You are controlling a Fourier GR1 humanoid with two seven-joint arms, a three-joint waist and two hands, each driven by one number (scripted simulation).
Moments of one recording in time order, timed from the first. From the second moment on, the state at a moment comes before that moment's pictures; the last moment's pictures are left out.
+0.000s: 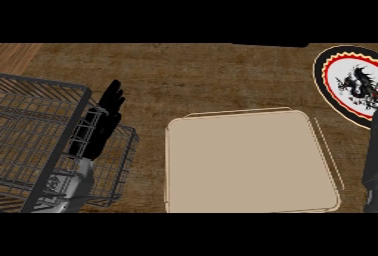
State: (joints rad) left arm -0.25 0.25 -0.19 -1.45 0.24 0.17 0.15; right arm -0.72 -0.24 -0.74 -1.11 1.97 -0.67 1.07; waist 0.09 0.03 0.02
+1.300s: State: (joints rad) left arm -0.20 0.24 -0.15 -1.45 0.22 0.16 0.14; right arm -0.78 -0.31 -0.99 -0.76 1.42 -1.11 0.71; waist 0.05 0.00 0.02
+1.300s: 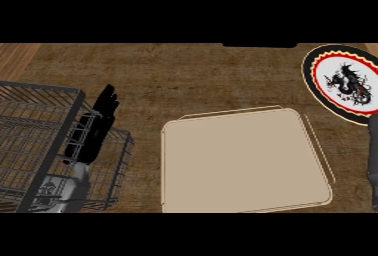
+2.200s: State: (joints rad) left arm -0.16 0.24 -0.12 -1.47 0.20 0.16 0.14; right arm -0.62 -0.02 -0.70 -0.97 0.98 -1.20 0.48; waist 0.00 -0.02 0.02
